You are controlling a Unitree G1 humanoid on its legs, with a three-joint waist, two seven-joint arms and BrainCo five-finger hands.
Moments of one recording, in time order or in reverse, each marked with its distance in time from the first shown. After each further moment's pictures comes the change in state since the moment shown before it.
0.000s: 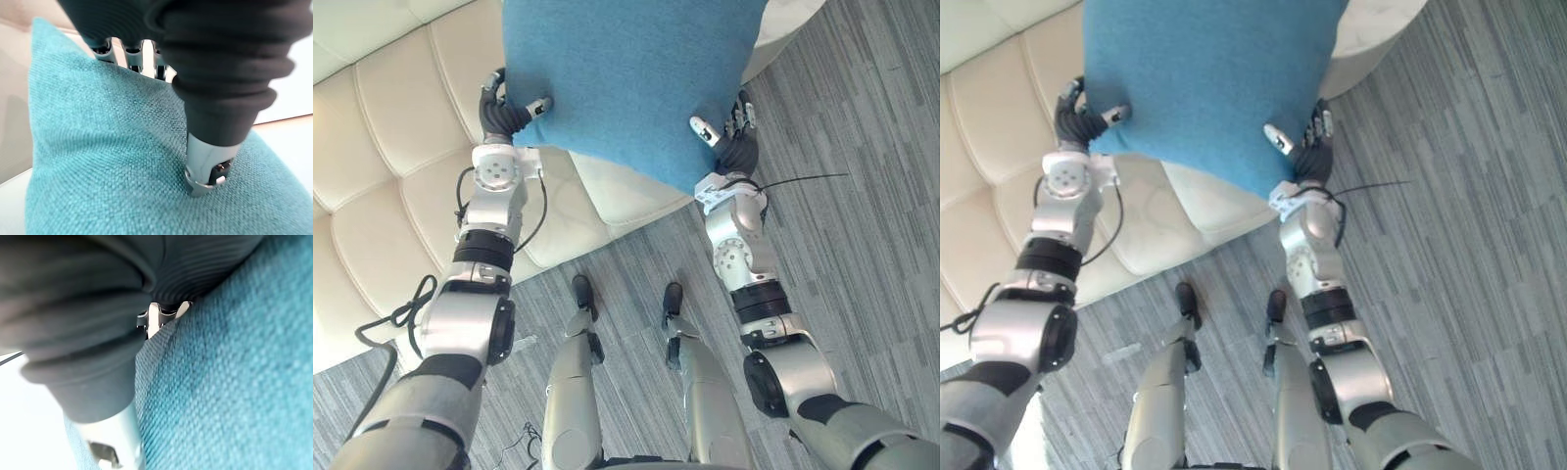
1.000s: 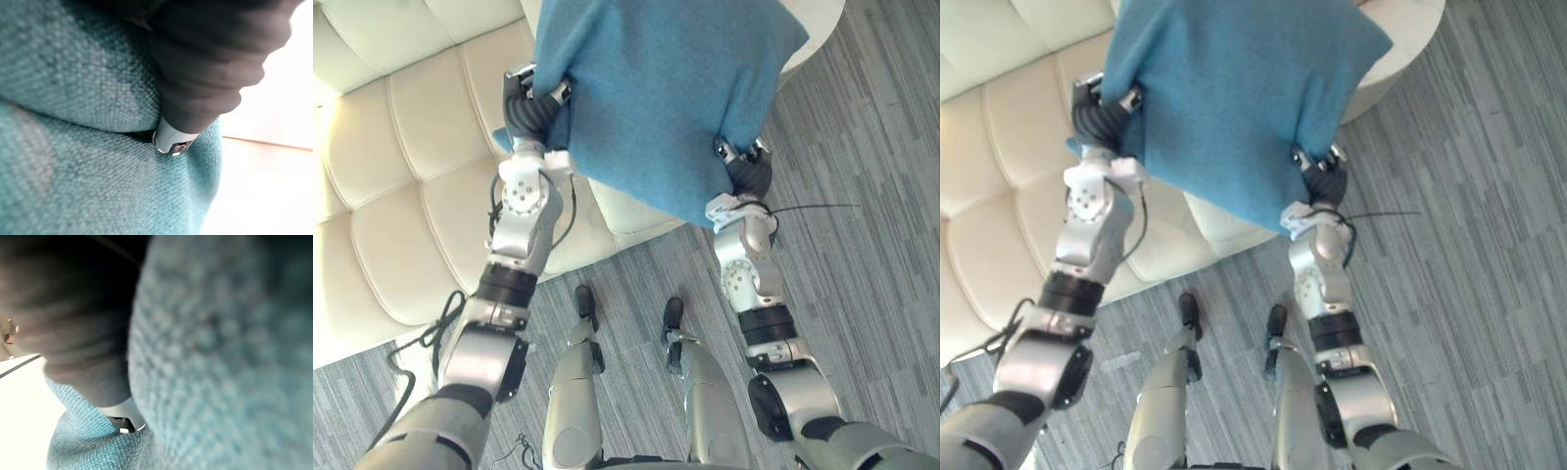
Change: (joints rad) left arm 0.322 -0.149 -0.128 -0.638 -0.267 -0.096 0.120; right arm 0.271 0.008 -0.009 -0.247 -0.048 -0.014 -0.045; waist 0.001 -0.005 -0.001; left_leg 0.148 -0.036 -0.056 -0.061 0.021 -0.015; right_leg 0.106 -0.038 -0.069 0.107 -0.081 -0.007
